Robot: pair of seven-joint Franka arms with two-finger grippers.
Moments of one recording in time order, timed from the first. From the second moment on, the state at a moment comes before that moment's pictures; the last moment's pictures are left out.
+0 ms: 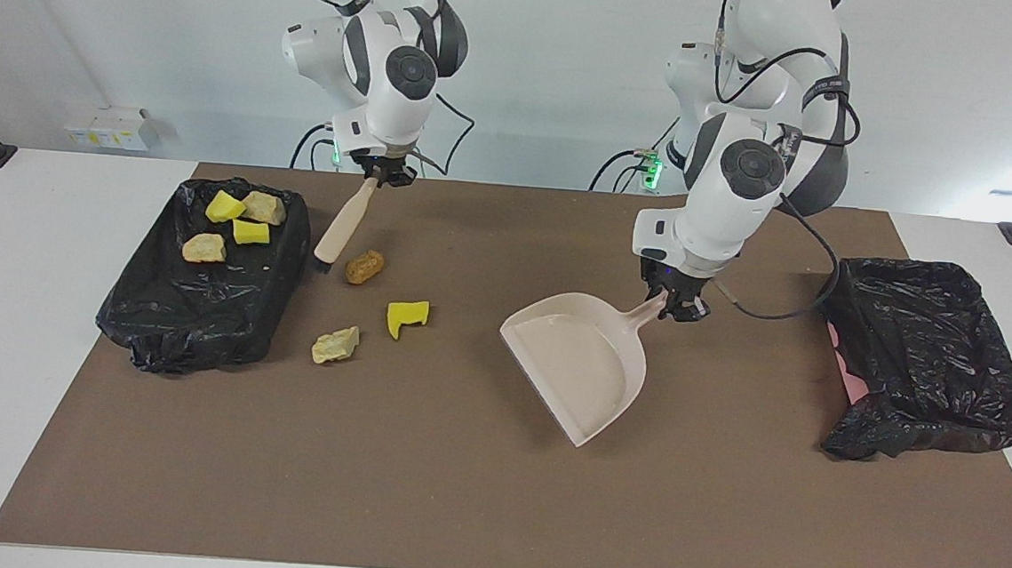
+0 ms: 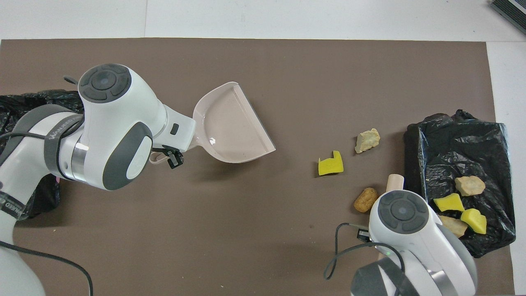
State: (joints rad) left arm -0.32 0.20 -0.08 -1.78 -0.02 1.86 0.79; right arm 0.31 -0.29 0.06 -2.43 -0.14 1.73 0.73
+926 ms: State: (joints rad) left arm -0.53 0.04 -0.10 -2.12 0.09 2.03 0.75; right arm 0.28 -0.19 0.06 -2.46 0.03 1.95 0.42
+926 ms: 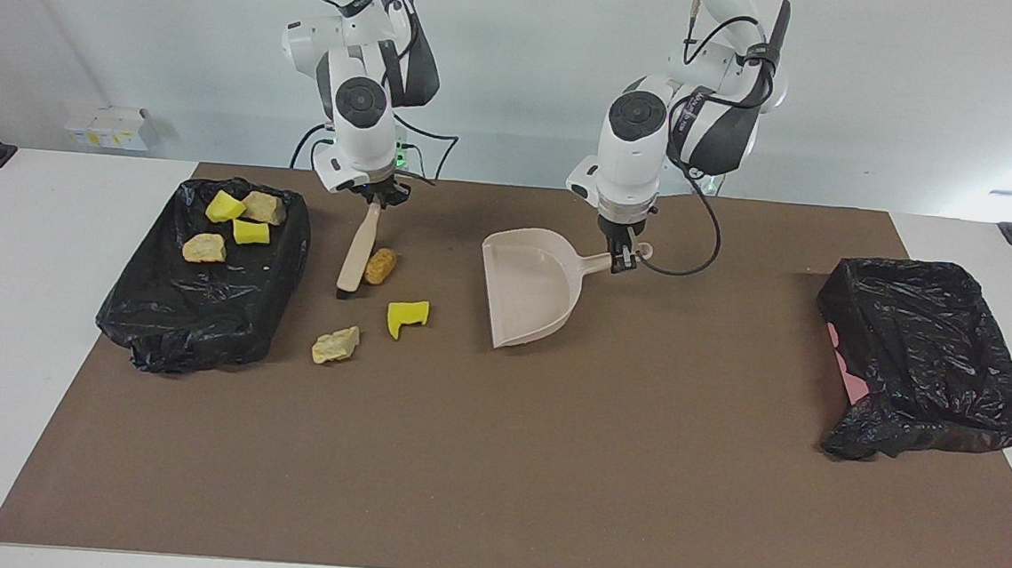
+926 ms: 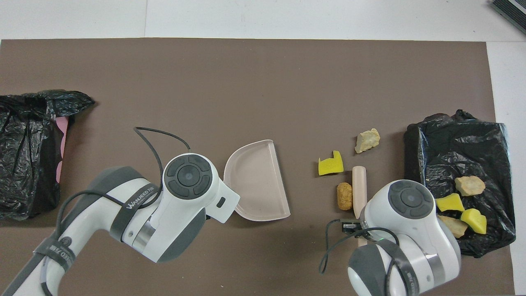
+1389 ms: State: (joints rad) left arm -0.58 0.04 -0.10 -2.15 0.15 2.06 0.74; right arm 0.28 -0.12 0.06 -2.40 0.10 1.97 0.21
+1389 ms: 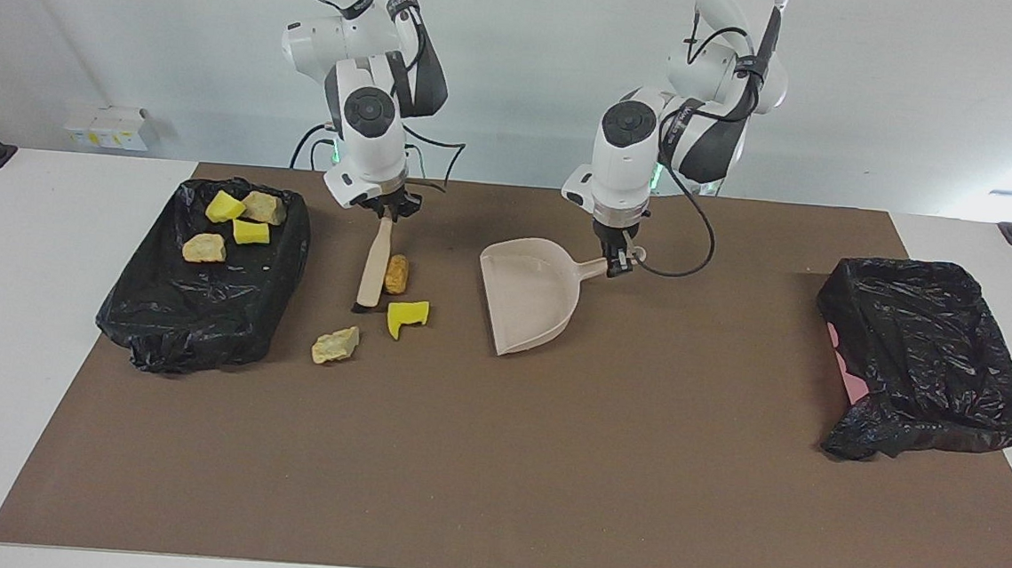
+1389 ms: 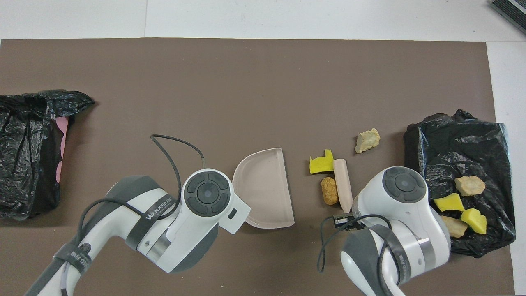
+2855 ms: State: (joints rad) left arm -0.56 0.04 -0.09 -2.17 0.18 2.07 0.69; right arm 0.33 -0.10 0.05 -2.17 -0.07 1.76 0.28
